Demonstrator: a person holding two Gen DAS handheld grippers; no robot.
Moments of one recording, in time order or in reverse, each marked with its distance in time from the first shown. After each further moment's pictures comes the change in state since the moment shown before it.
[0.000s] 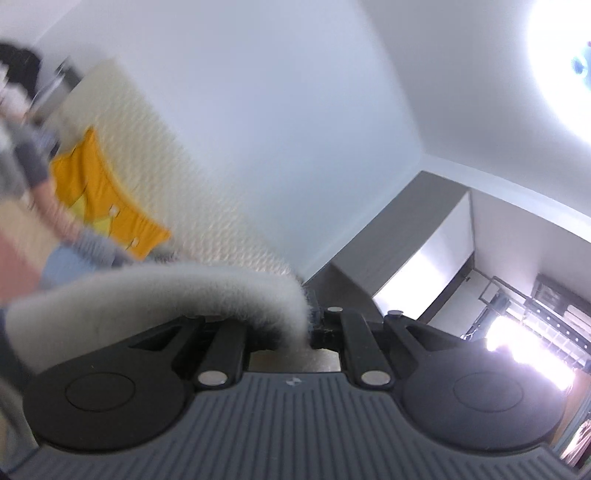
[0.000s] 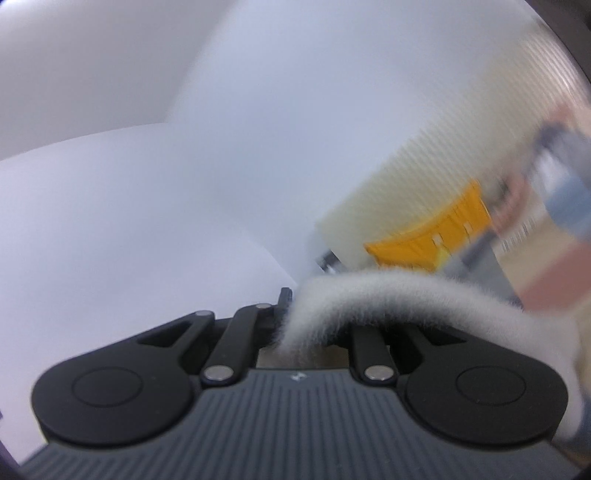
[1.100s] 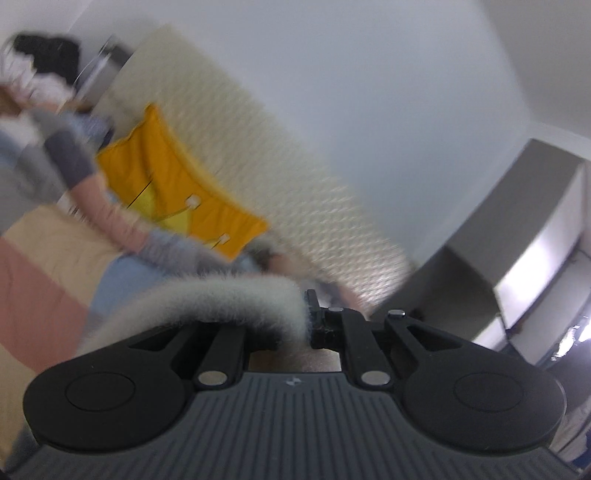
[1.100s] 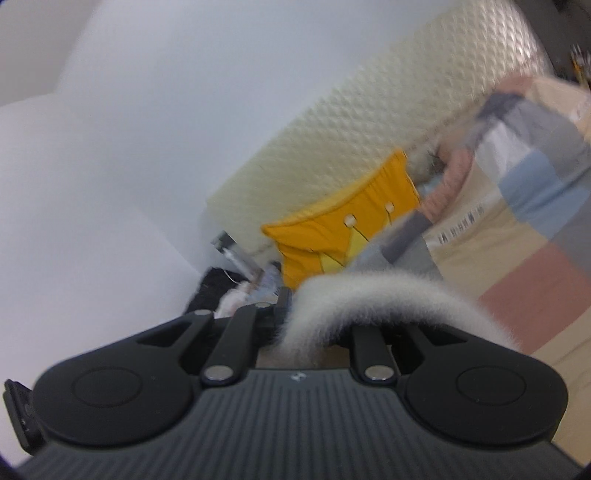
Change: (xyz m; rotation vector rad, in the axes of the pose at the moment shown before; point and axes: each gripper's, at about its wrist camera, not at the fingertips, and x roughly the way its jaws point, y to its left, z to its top) left arm 0.285 0.243 0.029 0.005 0.123 0.333; right arm 0.229 -0.165 0.012 0.080 0.153 -0.318
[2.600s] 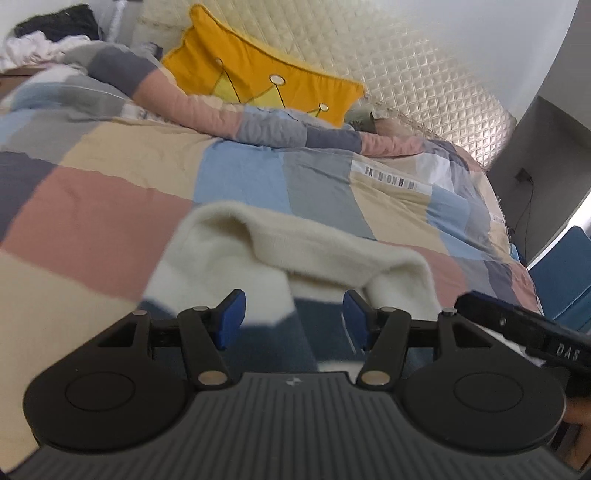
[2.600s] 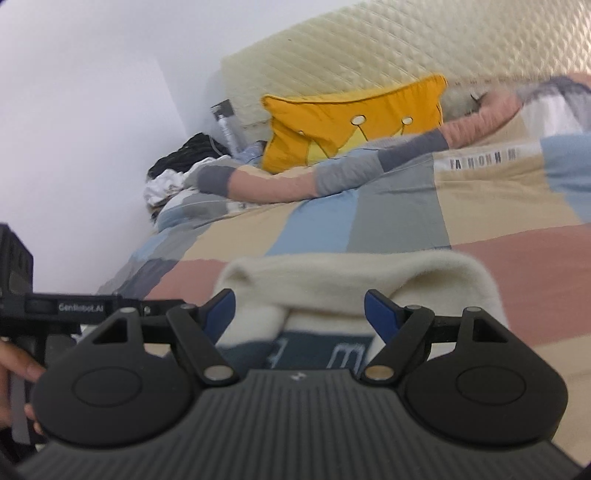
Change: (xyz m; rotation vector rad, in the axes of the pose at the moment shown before) left arm 0.053 0.122 -0.124 0.259 0.322 0.318; right arm 0.070 -0.057 -0.128 -0.421 0.252 -0.014
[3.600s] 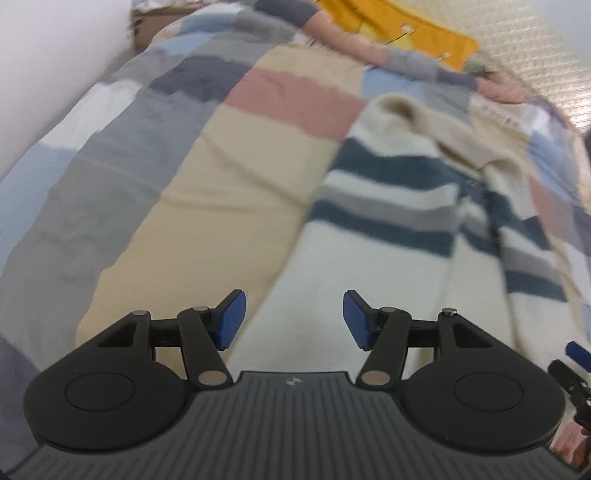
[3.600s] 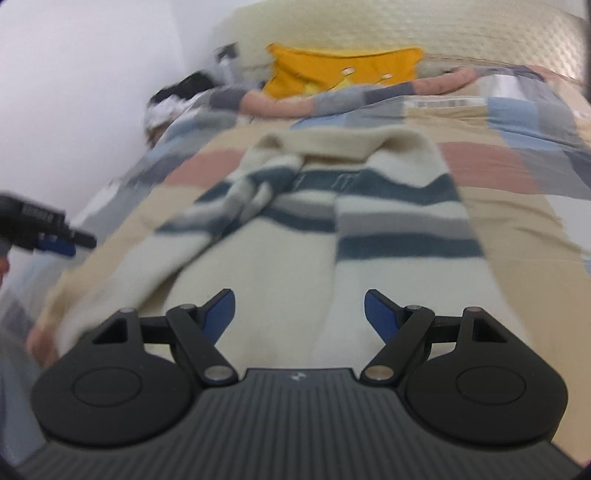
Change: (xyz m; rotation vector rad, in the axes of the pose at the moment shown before) left arm -0.195 0.070 -0.142 -0.111 0.210 0.386; right arm -0.142 0.079 -0.159 -0.109 0.138 -0.125
